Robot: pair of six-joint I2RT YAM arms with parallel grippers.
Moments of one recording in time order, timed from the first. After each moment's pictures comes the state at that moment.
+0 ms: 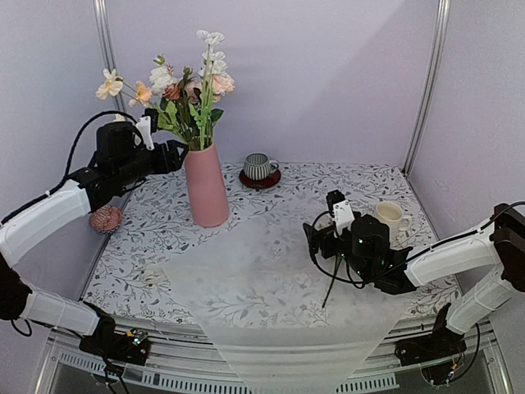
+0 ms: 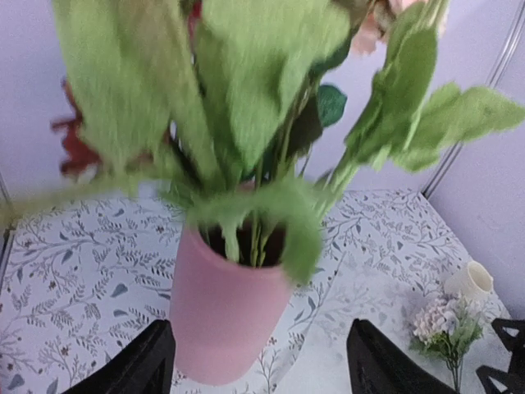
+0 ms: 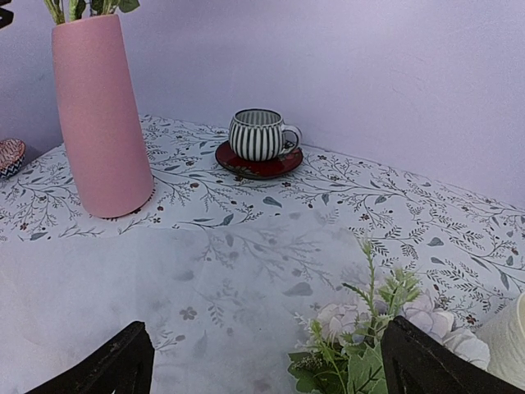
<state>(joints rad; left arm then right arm) -0.40 1.25 1.08 -0.07 -0.03 -0.27 0.97 1.47 0.55 0.70 0.56 0.08</state>
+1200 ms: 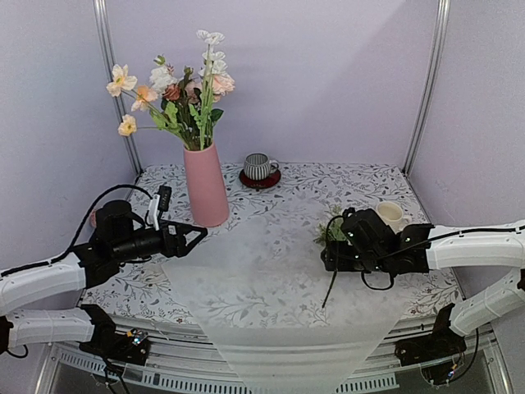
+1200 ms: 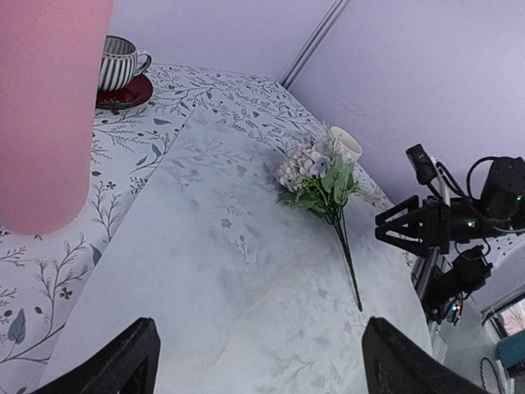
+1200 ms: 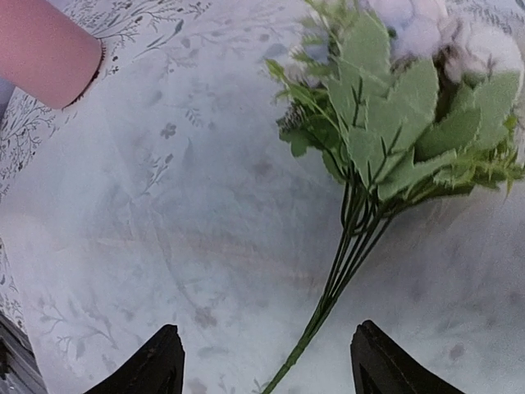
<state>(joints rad) -0.57 0.91 0.41 0.22 0.33 -0.46 0.97 1.30 0.75 -0.33 0.35 0.80</state>
